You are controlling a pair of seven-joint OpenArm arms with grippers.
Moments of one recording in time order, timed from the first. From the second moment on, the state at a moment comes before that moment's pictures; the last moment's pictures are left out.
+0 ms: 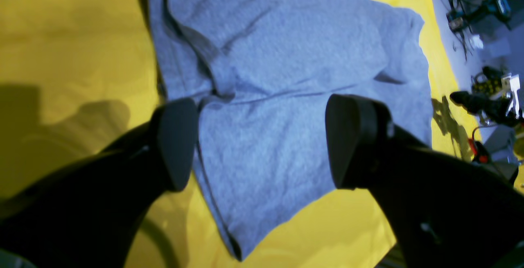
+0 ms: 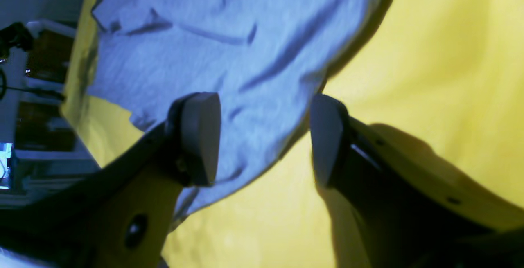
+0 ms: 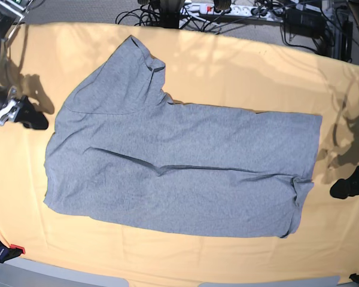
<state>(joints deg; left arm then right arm) -40.0 -48.0 -4.4 42.9 -85.2 -43.9 81.3 -2.2 25.7 39.1 75.1 77.0 41.6 -82.5</state>
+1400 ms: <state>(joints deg) -40.0 -52.2 -4.4 42.9 -87.3 -43.9 81.3 -7.0 15.1 33.3 85.5 53.7 42.0 -77.8</state>
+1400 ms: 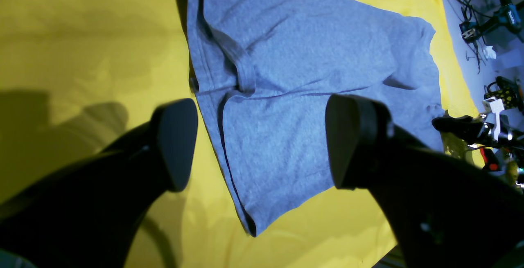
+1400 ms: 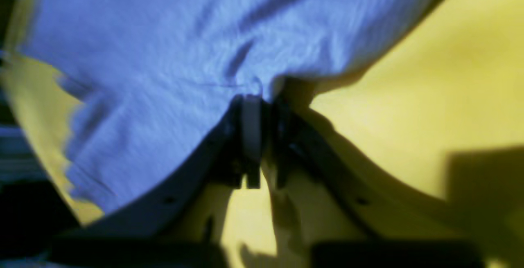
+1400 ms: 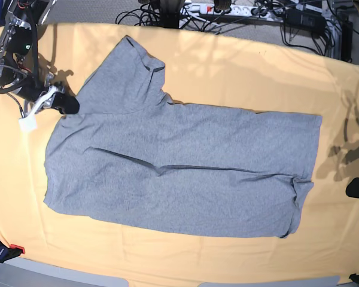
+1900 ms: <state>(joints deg) -40.0 -52.2 -4.4 42.9 -87.3 -43.9 81.3 -11.5 16.0 33.0 106.1 45.4 41.6 -82.4</state>
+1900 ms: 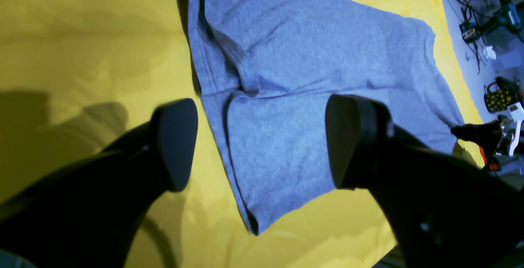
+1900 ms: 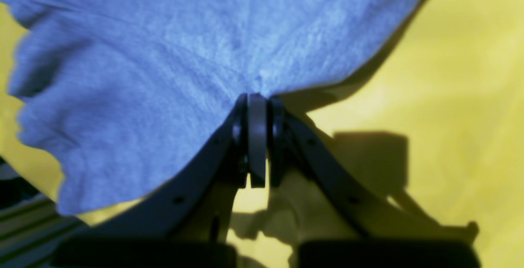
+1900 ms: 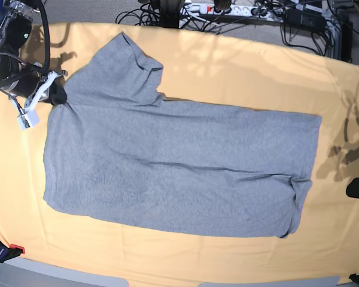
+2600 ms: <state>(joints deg) -19.0 -54.8 -9.2 43.0 -87.3 -43.9 81.0 -12.8 17.2 33.0 106.2 39.4 39.3 -82.2</state>
